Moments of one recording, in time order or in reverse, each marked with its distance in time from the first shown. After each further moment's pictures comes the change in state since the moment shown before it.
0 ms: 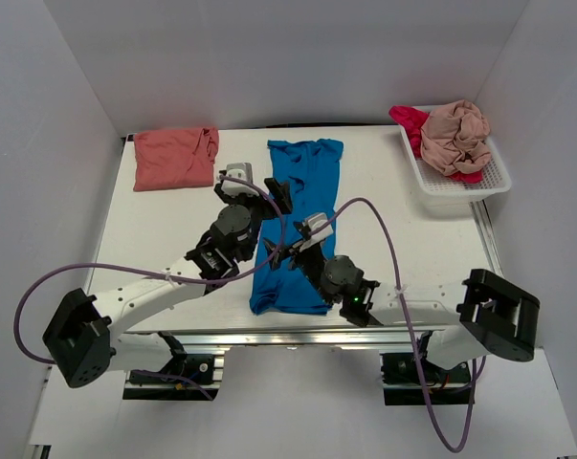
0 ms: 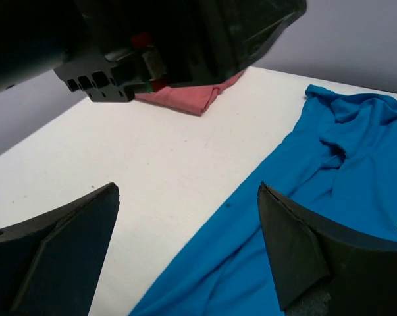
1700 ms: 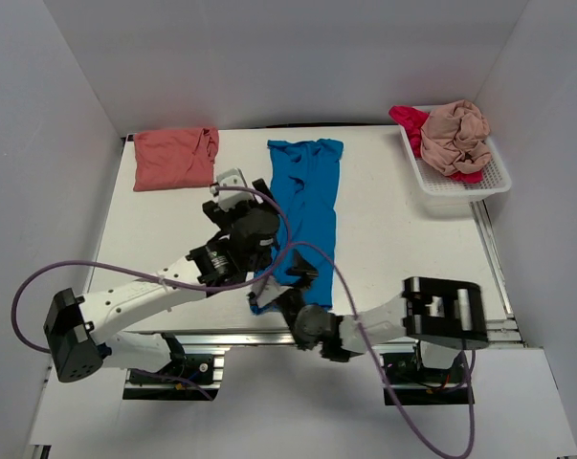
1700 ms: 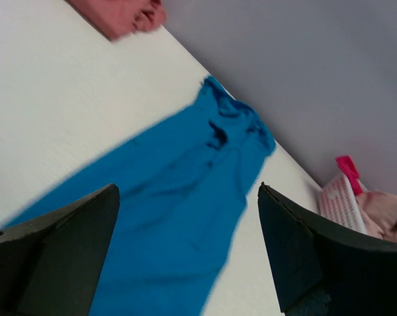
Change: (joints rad) left arm -0.182 -0.018 0.228 -0.481 -0.616 -0.172; right arm 0.315 0.359 0.091 0.323 0.480 -0.828
